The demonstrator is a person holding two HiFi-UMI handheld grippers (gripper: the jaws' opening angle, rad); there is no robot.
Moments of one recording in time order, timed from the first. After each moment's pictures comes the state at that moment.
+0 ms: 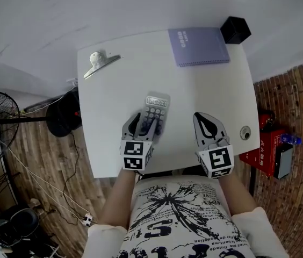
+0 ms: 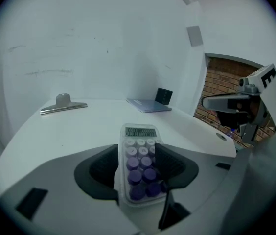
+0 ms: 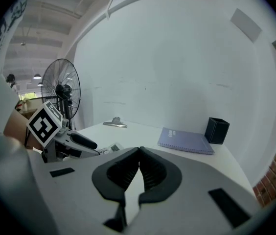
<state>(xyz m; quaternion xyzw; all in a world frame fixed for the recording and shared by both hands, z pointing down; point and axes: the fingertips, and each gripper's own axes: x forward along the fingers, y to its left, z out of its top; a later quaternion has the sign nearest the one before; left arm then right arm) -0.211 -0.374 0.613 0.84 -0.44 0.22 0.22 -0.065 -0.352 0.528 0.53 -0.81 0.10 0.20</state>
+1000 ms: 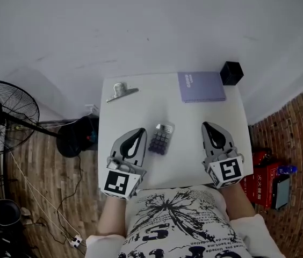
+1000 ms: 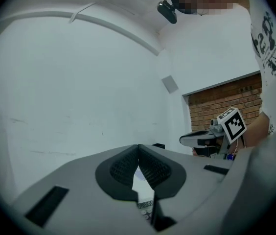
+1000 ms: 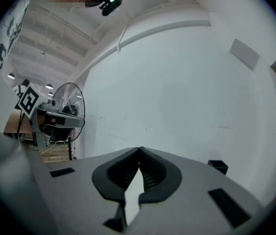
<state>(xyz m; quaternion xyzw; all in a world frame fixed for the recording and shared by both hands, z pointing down) -0.232 -0.332 0.360 0.89 -0.45 0.04 0.00 -0.056 -0.344 0.382 0.52 -0.85 -0.02 0.08</state>
